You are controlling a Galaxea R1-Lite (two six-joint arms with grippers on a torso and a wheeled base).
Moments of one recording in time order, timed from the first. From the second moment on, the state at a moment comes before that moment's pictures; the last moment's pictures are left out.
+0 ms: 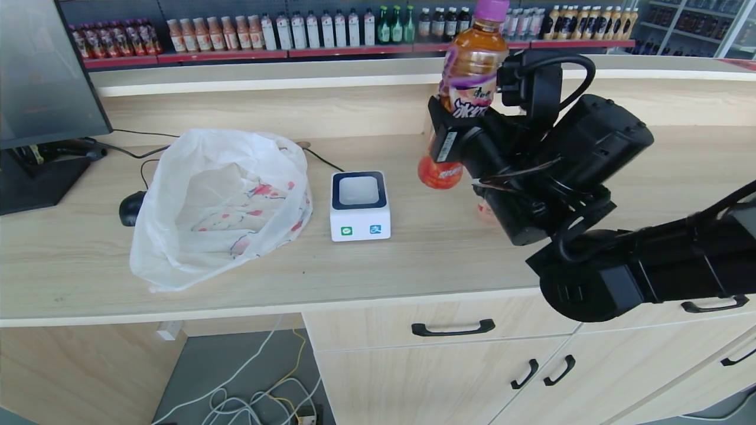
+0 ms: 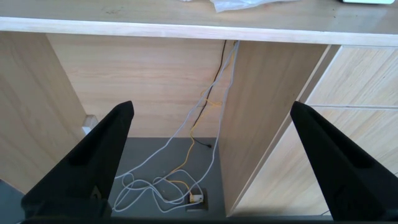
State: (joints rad) left arm 0.00 0.00 0.00 0.00 0.00 0.00; right arm 0.65 1.96 -1.22 -1.25 -0.33 -0.15
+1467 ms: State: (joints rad) left arm 0.00 0.00 0.00 0.00 0.00 0.00; right arm 0.88 1.42 -0.12 -1.57 -0.42 -0.50
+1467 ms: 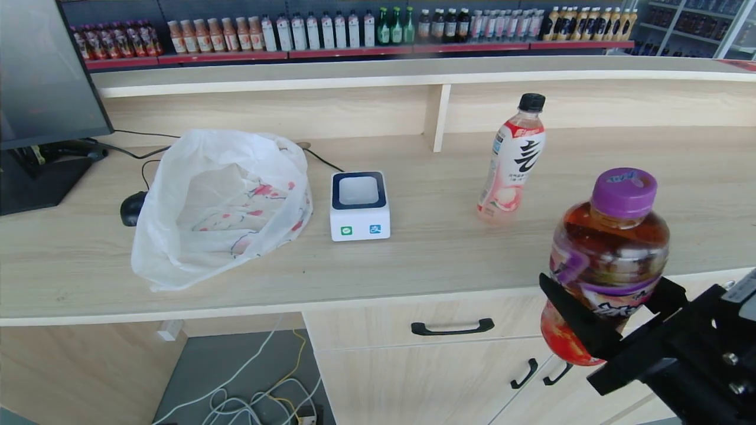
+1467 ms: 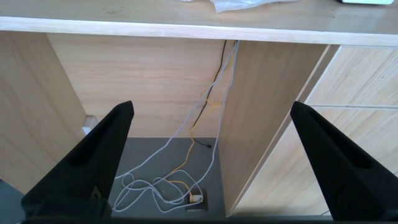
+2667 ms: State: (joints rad) left arm 0.00 0.00 0.00 0.00 0.00 0.00; right arm 1.29 1.57 -0.32 -1.57 -0.41 -1.00
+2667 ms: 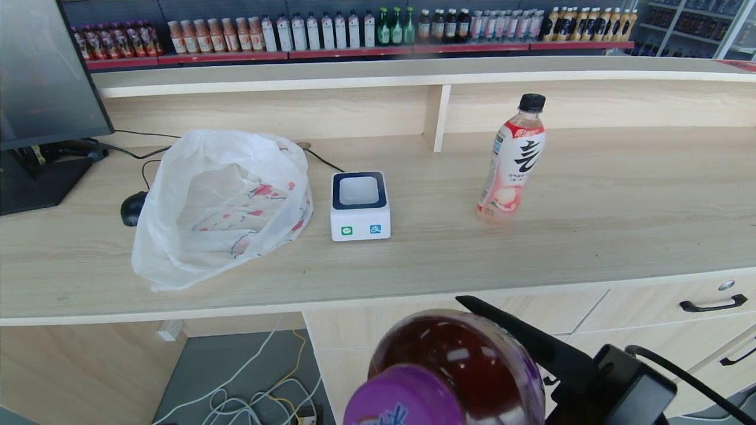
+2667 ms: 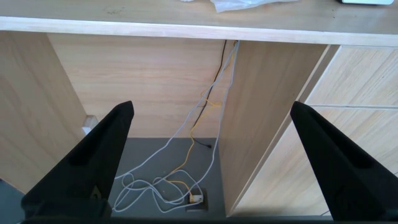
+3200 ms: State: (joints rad) left arm 0.00 0.00 0.00 0.00 0.00 0.00; right arm 1.32 1.59 -0.32 -1.57 -0.41 -1.34
